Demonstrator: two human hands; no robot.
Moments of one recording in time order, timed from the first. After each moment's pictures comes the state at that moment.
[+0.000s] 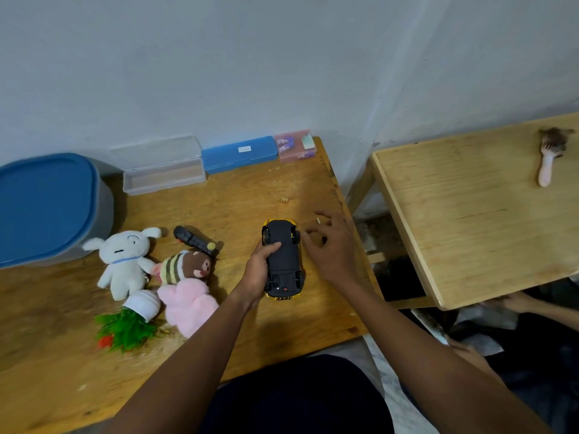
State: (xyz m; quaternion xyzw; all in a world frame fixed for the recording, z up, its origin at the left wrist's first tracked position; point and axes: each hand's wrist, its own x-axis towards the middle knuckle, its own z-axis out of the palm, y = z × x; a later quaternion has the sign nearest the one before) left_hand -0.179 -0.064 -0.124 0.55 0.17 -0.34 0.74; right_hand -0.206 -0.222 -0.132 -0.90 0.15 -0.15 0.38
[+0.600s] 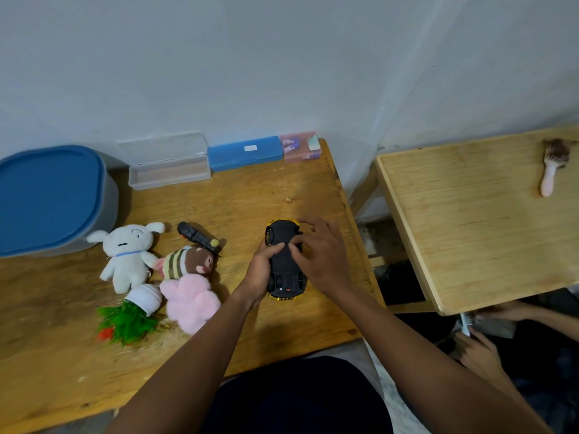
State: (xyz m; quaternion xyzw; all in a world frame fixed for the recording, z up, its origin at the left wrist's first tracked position) left_hand -0.182 -0.063 -0.128 0.55 0.15 -0.32 0.75; right_hand -0.211 -0.207 -0.130 -0.95 0.01 -0.13 0.28
